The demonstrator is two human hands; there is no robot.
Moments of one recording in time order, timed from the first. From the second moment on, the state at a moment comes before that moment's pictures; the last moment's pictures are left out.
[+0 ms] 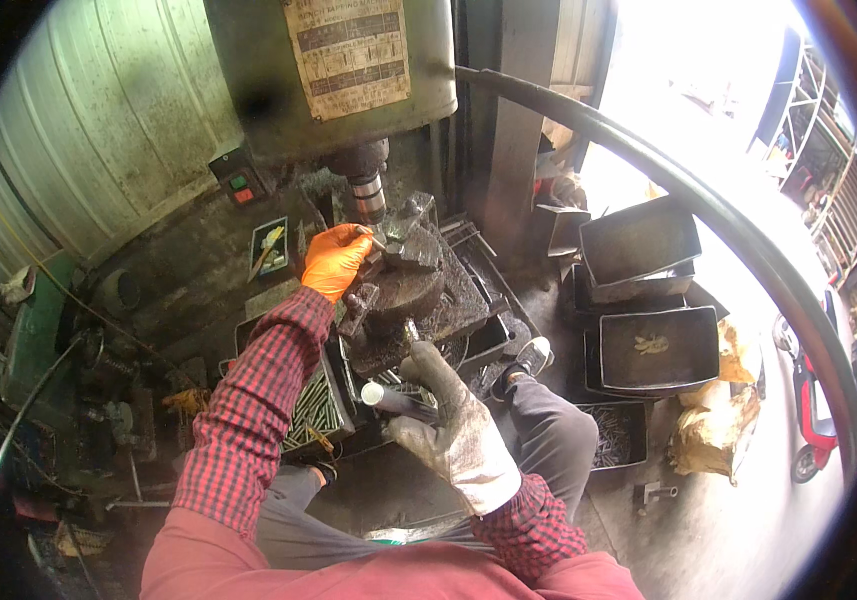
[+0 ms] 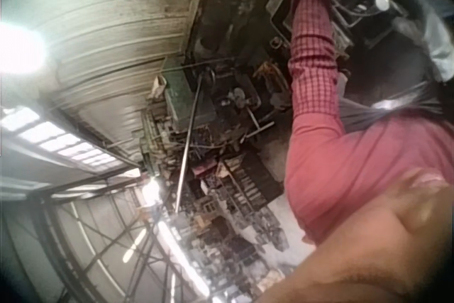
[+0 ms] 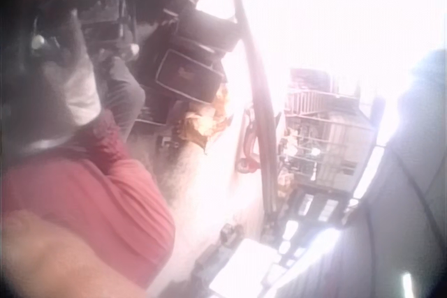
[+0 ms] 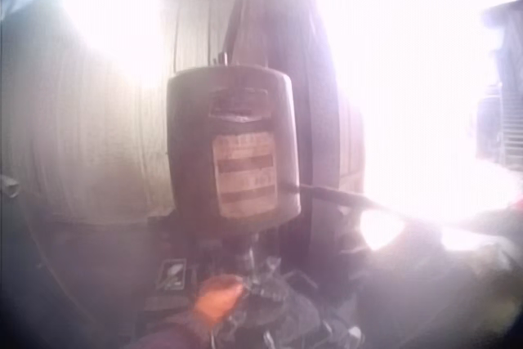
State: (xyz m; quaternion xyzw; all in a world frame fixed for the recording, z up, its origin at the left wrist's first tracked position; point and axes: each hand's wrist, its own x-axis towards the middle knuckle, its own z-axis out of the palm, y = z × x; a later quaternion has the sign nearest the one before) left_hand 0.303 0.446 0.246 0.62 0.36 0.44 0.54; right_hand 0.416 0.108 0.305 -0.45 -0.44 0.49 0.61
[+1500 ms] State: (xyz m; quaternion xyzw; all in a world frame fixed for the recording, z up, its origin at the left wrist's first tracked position) left_hand 0.311 0.461 0.246 0.75 0.44 0.31 0.37; right_hand 0.542 0.124 0.181 -0.76 -0.60 -0.13 0.23
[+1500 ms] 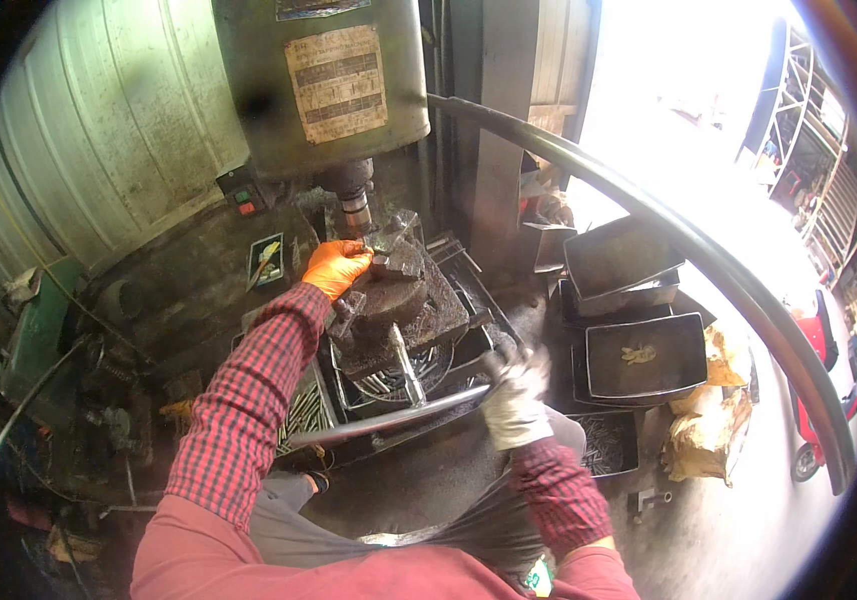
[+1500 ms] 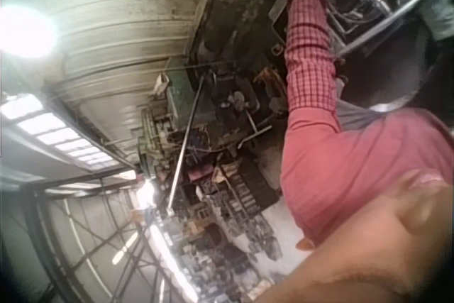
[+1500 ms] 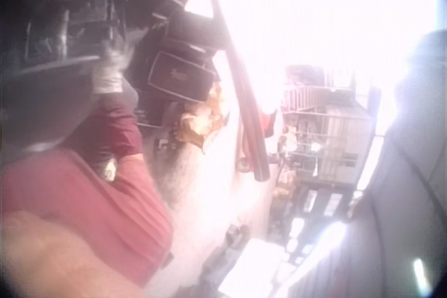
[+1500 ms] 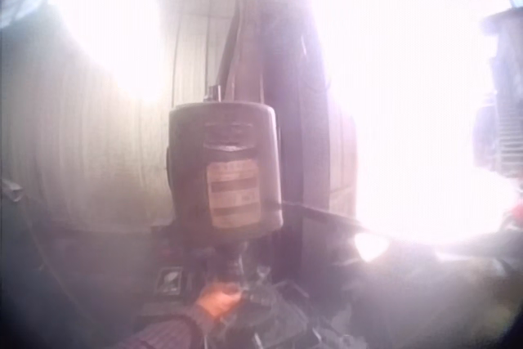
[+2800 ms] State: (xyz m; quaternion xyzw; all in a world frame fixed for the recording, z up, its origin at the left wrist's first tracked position) left_hand 0.307 0.450 0.263 0.76 0.39 0.32 0.40; right_hand 0.463 0.122 0.218 -0.64 -0.73 -0.10 0.20
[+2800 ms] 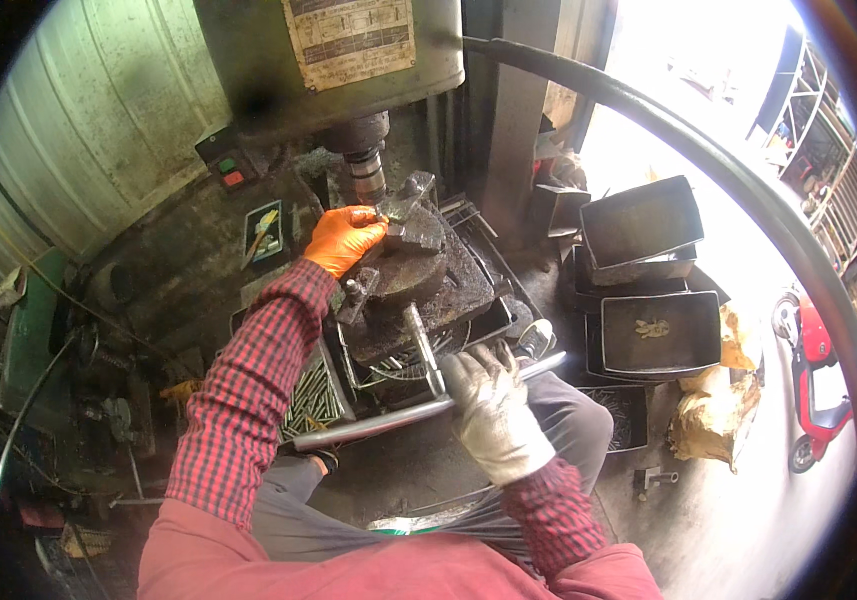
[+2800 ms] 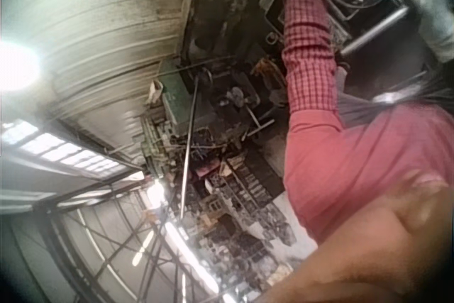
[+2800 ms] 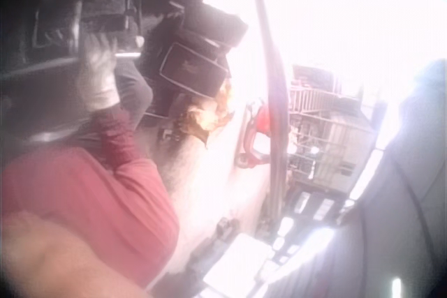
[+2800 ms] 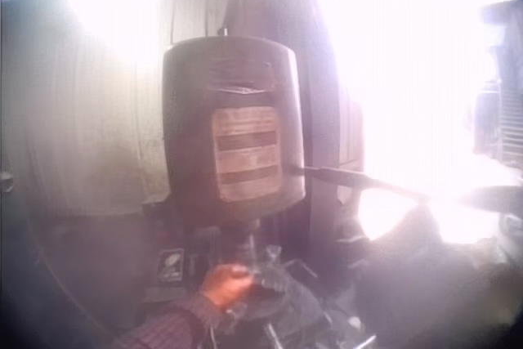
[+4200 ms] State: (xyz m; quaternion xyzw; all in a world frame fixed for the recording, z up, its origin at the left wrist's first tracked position) left_hand 0.070 0.516 0.188 0.66 0.54 0.48 0.20; right_hand 0.564 0.156 0.231 -0.72 -0.62 -0.17 0.25
